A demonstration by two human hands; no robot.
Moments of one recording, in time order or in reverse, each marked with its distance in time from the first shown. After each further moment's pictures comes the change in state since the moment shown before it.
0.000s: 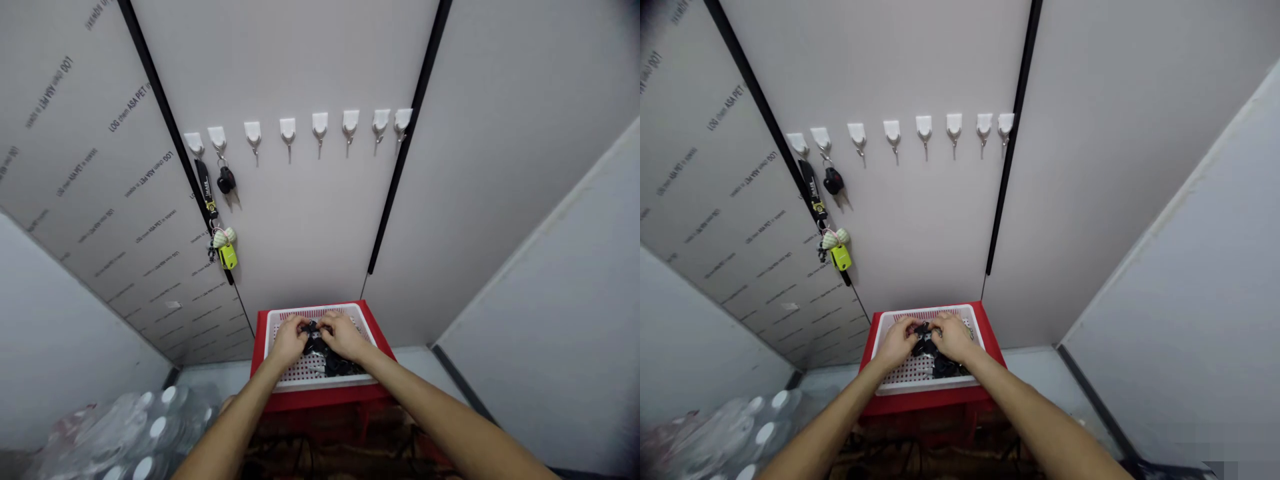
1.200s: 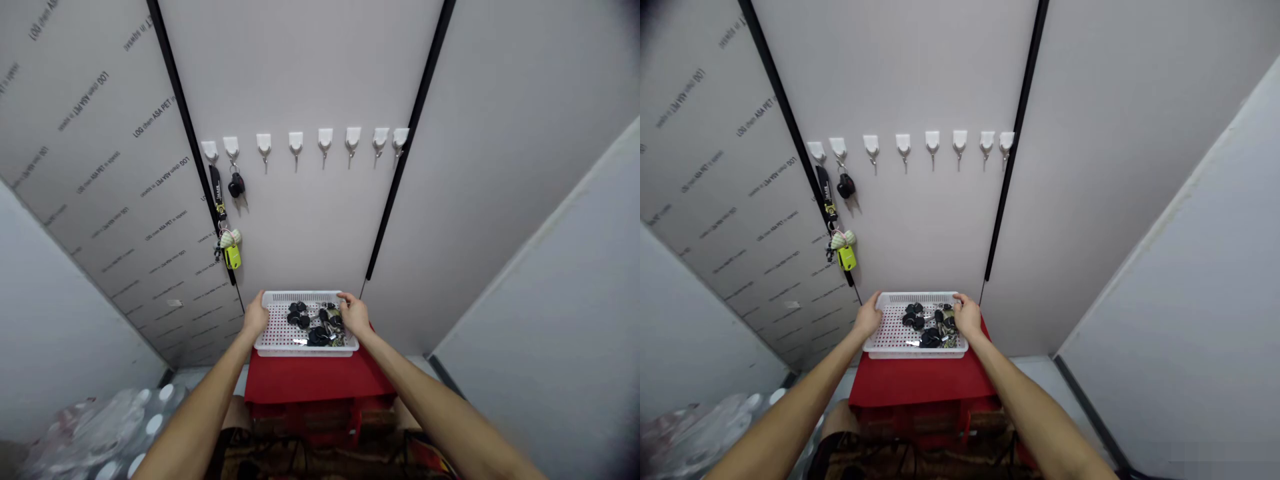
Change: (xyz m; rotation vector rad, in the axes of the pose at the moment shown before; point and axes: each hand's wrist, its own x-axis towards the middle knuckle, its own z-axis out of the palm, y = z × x) left_hand 0.022 -0.031 -0.055 0.093 0.284 -0.342; right_hand 0.021 0.033 -0.014 0.158 0.371 0.500
